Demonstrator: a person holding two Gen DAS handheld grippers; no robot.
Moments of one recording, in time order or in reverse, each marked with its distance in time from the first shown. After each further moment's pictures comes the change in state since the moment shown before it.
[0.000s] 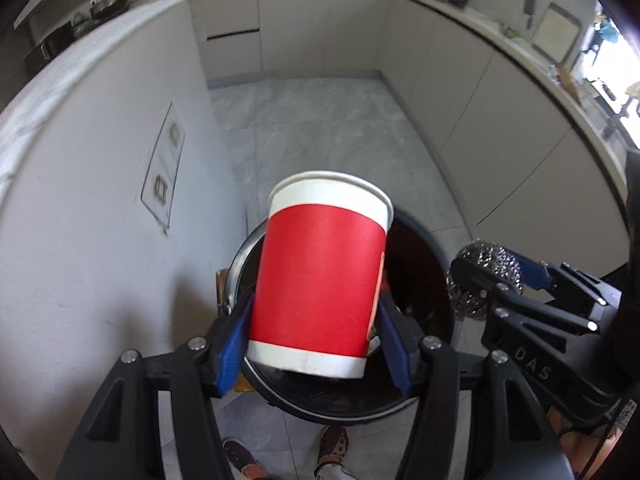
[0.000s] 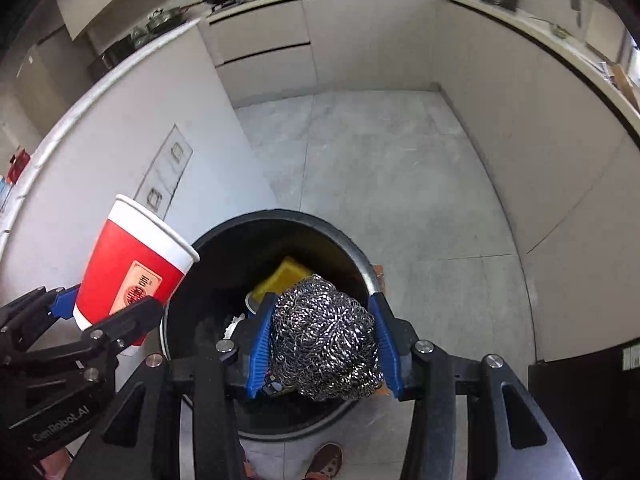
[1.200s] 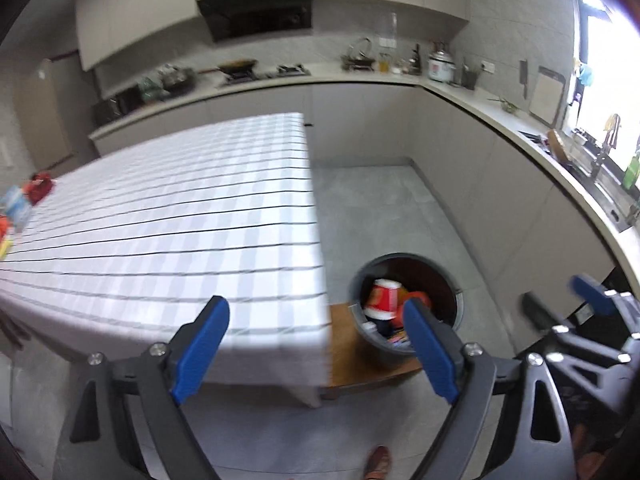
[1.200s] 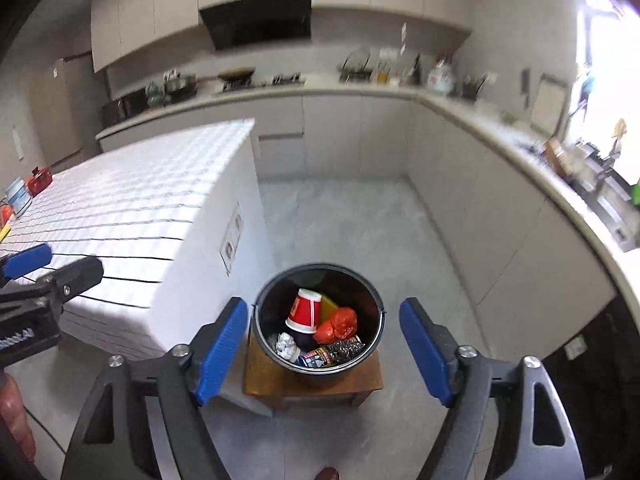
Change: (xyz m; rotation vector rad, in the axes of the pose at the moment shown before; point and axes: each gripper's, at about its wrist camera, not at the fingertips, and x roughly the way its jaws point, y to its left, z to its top) left arm -0.278 0.103 -0.114 -0.012 -0.358 0.143; right arm -0.261 0.155 -0.103 -0.026 -0.368 -0.172
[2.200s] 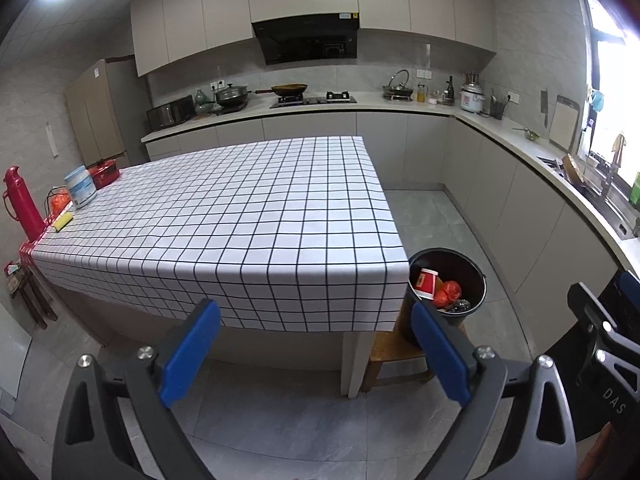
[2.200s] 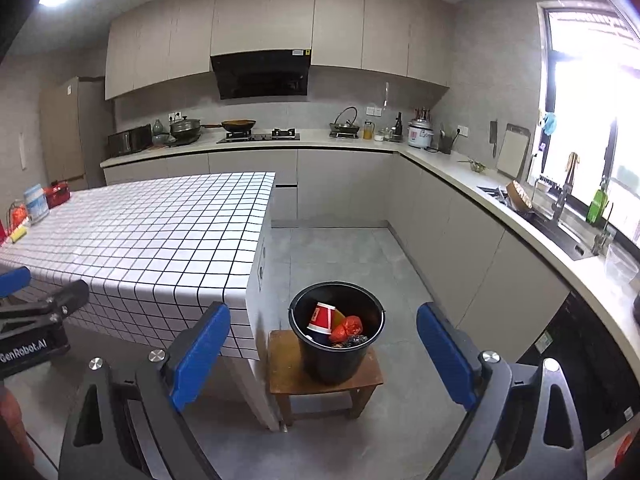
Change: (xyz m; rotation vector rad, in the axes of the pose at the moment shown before) left arm -0.106 0.075 -0.078 -0.072 -0.094 0.092; right arm -0.179 0.080 -0.057 0.000 -0.175 -0.061
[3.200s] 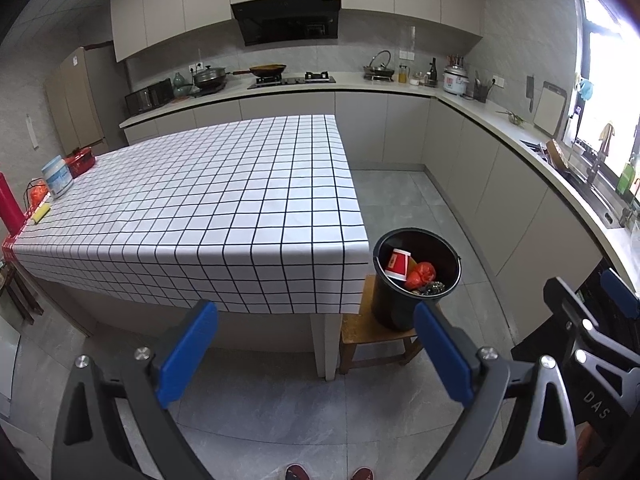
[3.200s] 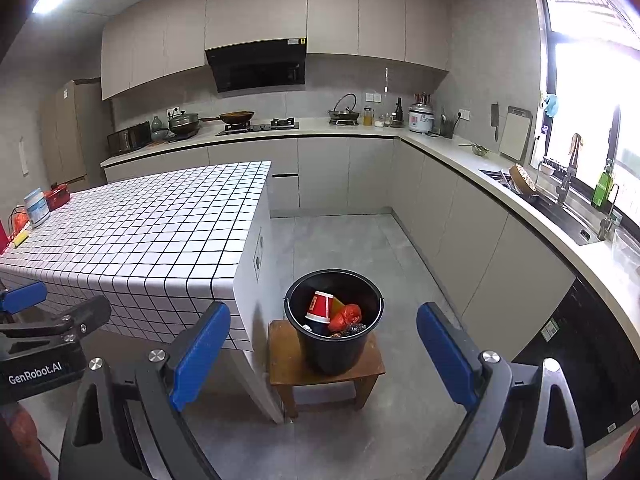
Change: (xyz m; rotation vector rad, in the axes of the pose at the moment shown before) left arm 0.007 -0.040 -0.005 0.013 0.079 -0.064; right arm 0.014 -0.024 -0.006 0.023 0.045 0.018
